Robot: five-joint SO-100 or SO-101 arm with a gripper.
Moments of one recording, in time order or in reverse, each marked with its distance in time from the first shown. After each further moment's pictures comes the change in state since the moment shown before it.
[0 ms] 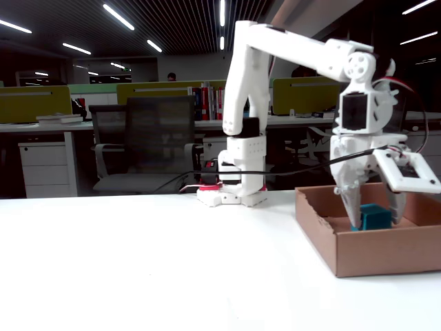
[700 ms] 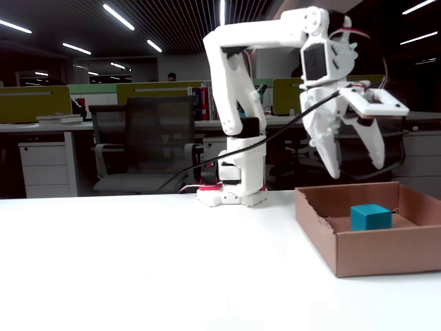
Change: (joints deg) arm 0.3 31.2 13.0 10.3 -5.4
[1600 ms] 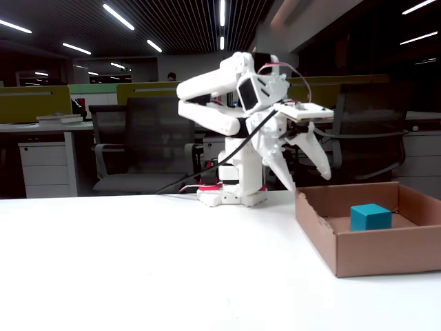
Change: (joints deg) arm 4.0 55.9 45.8 -5.5 -9.2
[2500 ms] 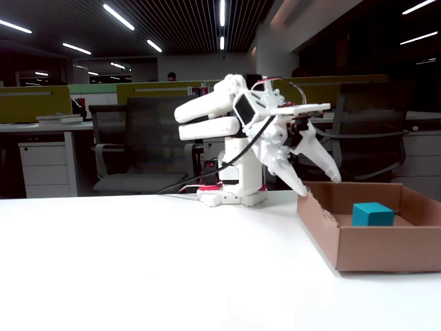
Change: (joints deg) arm -1.8 16.3 10.2 -9.1 0.2
